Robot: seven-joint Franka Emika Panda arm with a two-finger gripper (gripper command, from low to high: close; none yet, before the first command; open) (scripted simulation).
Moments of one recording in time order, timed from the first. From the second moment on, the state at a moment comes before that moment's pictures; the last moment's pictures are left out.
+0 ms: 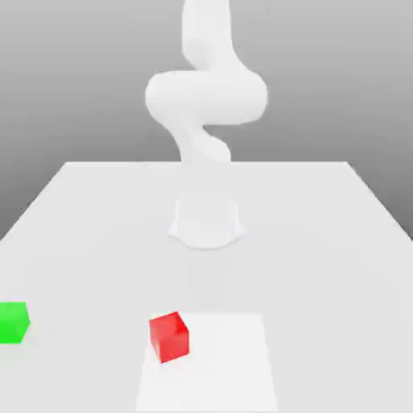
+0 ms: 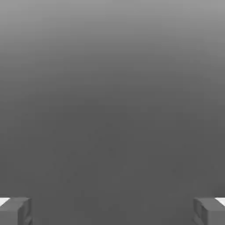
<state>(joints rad) 0.02 -0.72 -0.03 -2.35 0.00 2.35 0.74</state>
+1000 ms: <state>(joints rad) 0.01 0.24 -0.12 -2.73 0.16 2.96 0.07</state>
